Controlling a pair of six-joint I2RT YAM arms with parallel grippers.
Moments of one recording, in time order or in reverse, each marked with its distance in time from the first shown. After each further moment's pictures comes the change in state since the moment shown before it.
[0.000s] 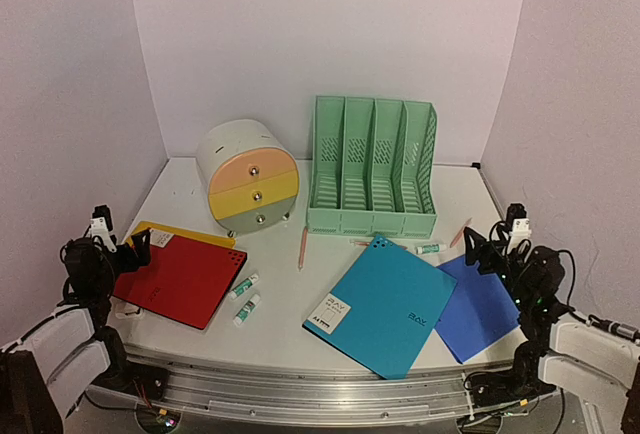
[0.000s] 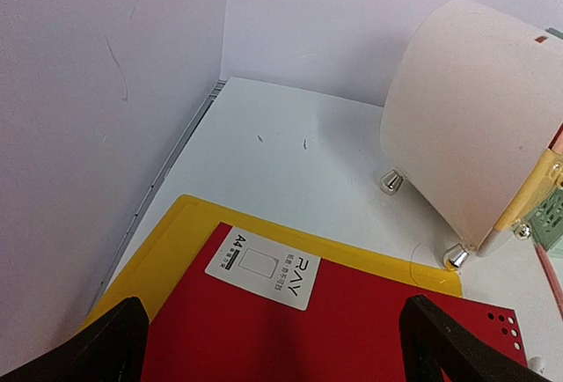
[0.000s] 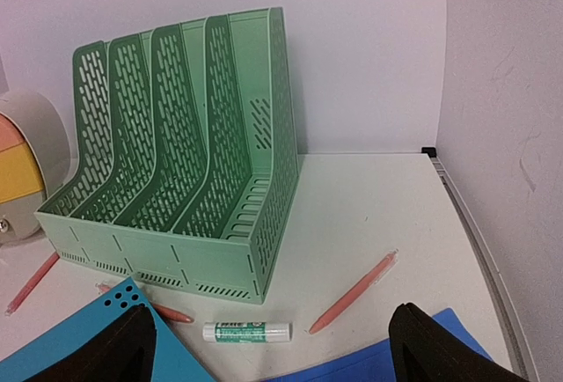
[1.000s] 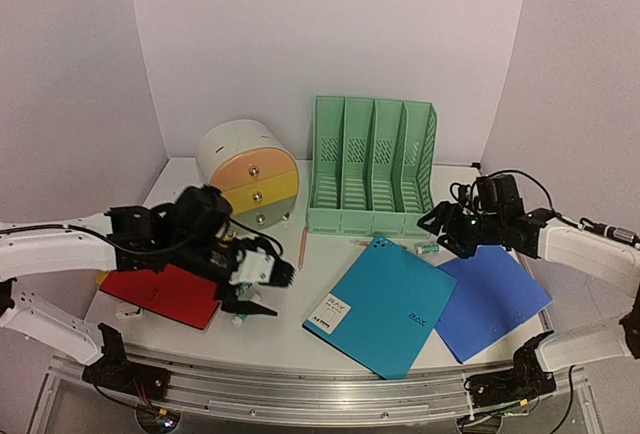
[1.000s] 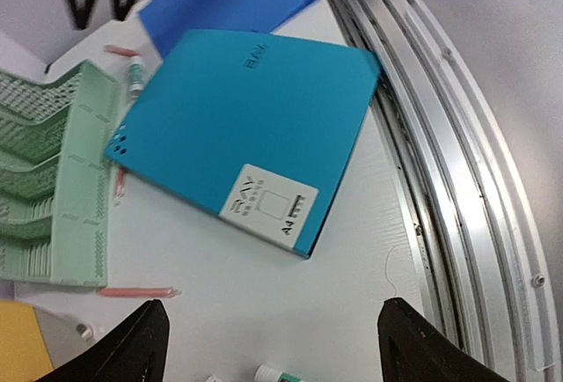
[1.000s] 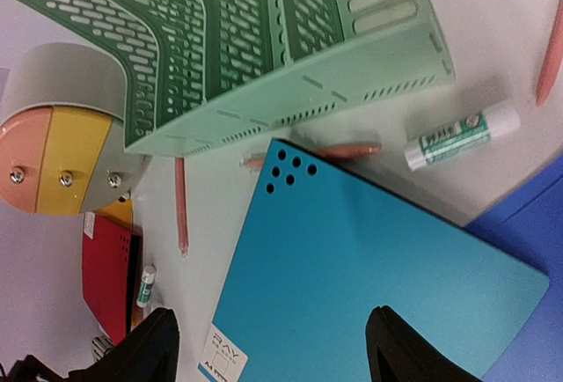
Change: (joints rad) left arm -1.247 0.540 0.838 -0.833 0.155 0.889; right arm 0.150 0.479 0.684 -0.871 -0.312 0.733
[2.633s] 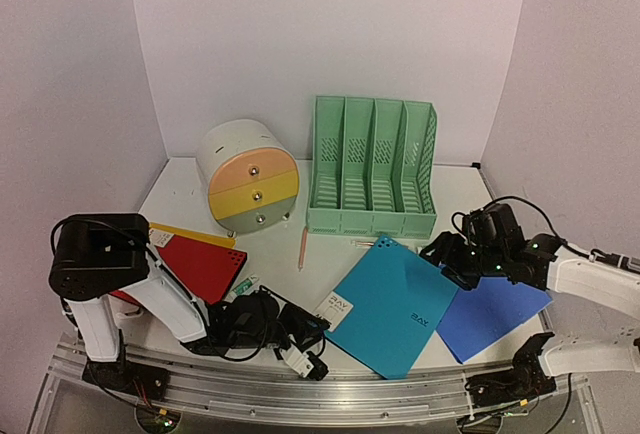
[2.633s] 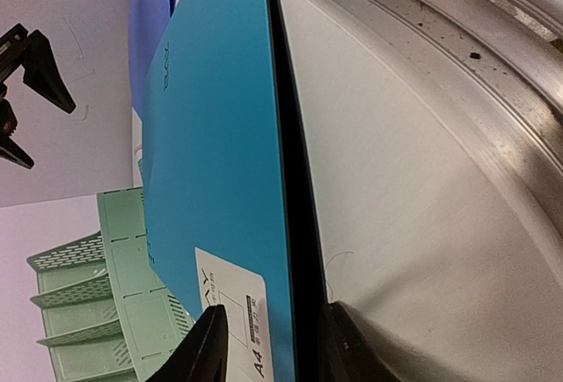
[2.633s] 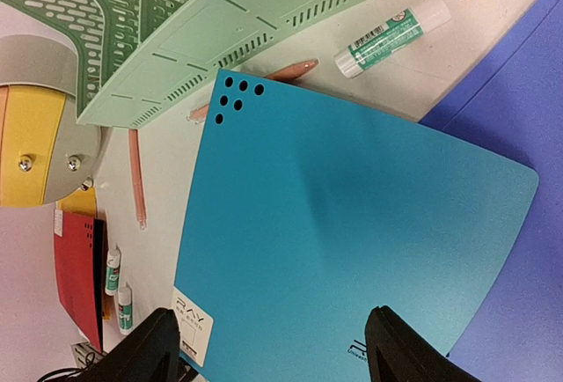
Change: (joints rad) left arm -0.216 0.653 -0.345 1.247 -0.353 0.640; right arm 0.178 -0.173 -0.150 -0.095 0.204 0.167
